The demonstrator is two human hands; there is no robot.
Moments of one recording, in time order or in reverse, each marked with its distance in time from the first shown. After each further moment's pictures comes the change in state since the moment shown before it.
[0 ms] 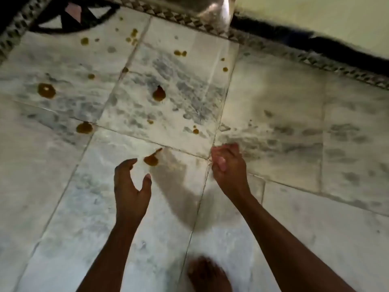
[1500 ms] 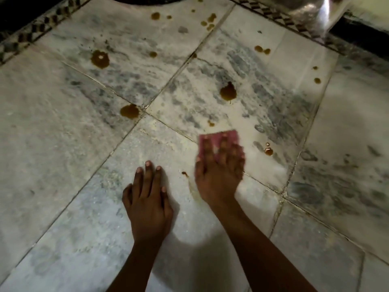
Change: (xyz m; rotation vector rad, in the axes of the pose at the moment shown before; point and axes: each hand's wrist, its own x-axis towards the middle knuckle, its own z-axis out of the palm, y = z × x) left_hand 0.045 -0.176 0.046 0.660 0.226 0.038; right_hand 0.054 -0.070 0.245 -0.487 0.013 -0.204
